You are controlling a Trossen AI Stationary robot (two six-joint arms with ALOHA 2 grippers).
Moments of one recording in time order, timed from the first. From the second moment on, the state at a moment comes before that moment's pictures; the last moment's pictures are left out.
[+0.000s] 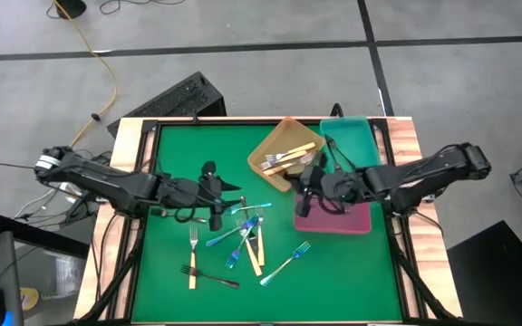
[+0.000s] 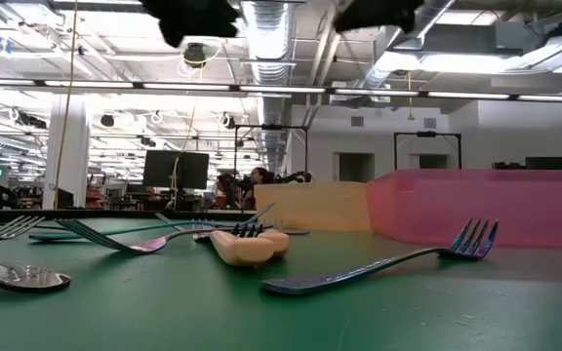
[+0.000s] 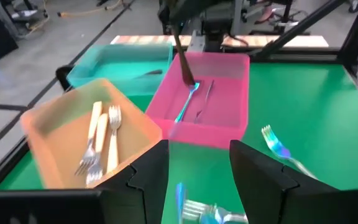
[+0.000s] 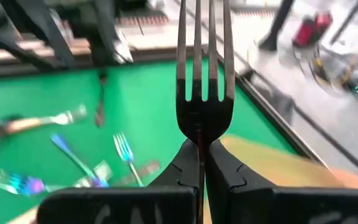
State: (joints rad) left arm -0.22 1.16 0.86 -0.15 -0.41 -0.12; right arm 0.21 1.27 1.04 -0.23 0.58 0.17
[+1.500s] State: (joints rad) left arm -0.22 0.93 0.87 -0.44 -0.48 -0.08; right arm -0.72 1.26 1.04 -0.77 0.31 0.19
